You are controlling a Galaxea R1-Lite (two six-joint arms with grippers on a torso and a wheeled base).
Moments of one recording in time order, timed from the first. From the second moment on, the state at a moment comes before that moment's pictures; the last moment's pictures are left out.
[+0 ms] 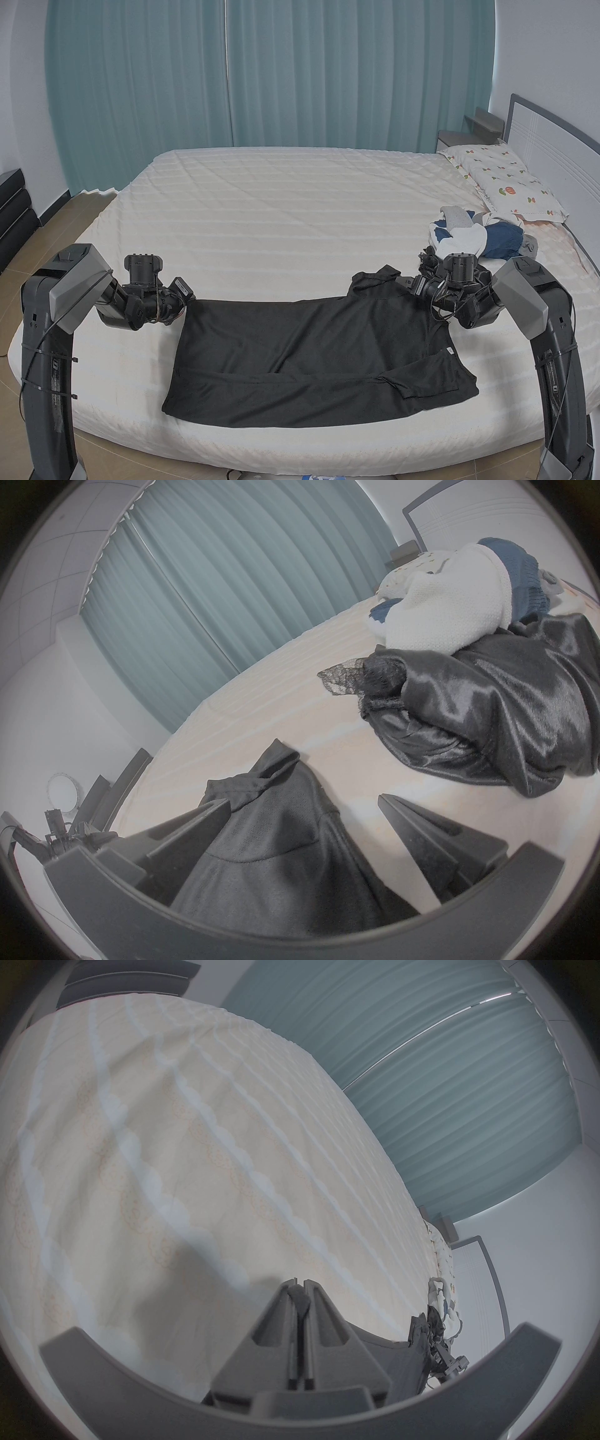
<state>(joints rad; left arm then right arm) 0.01 2.53 -1.35 -0.59 -0.26 -0.83 0.09 2.73 -1.62 -0.70 0.21 0.47</state>
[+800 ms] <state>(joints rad) 0.01 2.51 -1.32 -0.62 -0.26 -0.83 0.07 2.66 -1.52 -0.71 0.21 0.47</state>
